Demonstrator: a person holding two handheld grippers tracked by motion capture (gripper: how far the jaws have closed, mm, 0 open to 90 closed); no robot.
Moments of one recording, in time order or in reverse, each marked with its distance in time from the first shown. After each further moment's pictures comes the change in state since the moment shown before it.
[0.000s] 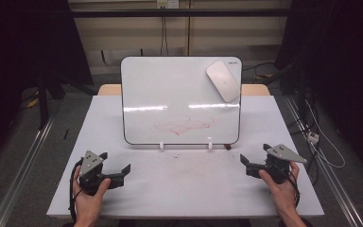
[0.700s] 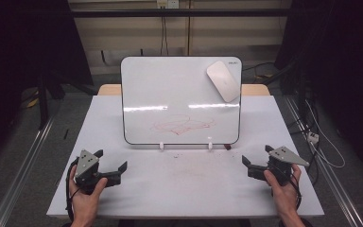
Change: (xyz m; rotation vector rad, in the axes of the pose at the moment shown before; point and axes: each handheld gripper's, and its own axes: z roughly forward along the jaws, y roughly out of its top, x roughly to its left) left arm 0.008 0.001 -0.003 -0.038 0.028 0.025; right arm -0.003 -0.007 -0.006 -0.016 -0.003 0.001
